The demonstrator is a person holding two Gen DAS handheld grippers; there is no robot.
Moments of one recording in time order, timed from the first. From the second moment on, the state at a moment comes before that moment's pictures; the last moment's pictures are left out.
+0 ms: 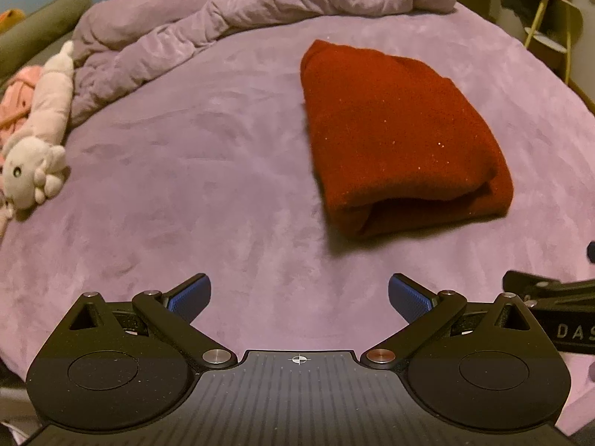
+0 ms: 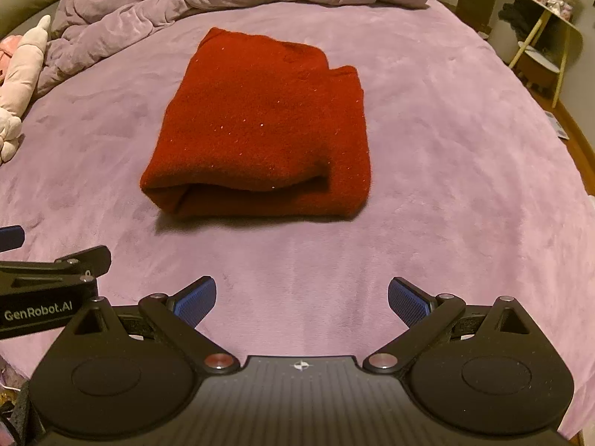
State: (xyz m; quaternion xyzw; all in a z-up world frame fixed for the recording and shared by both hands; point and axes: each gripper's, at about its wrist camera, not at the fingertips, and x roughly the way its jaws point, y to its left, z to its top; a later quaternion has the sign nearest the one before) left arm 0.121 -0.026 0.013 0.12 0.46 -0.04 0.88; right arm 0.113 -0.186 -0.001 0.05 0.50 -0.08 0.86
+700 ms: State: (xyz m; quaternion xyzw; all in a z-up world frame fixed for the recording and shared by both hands) left arm 0.121 -0.025 0.014 0.12 0.46 -0.03 0.88; right arm 0.108 -0.186 0.007 0.06 0.48 -0.08 0.87
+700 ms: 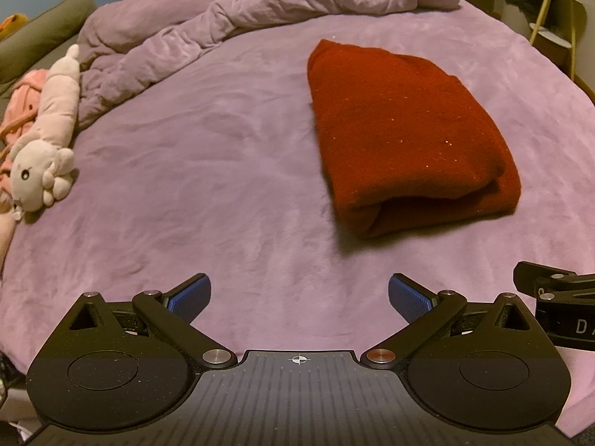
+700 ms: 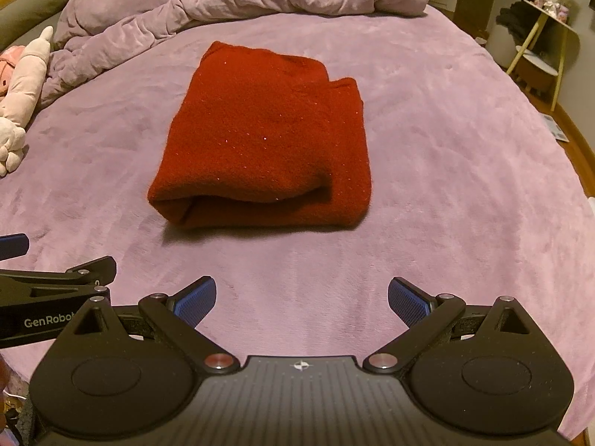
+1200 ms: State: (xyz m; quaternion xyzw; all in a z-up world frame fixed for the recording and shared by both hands) left arm 0.121 -0.023 0.016 0.12 0.46 -0.03 0.88; right arm 0.108 -0.184 0.009 0.06 0.48 -0.07 0.87
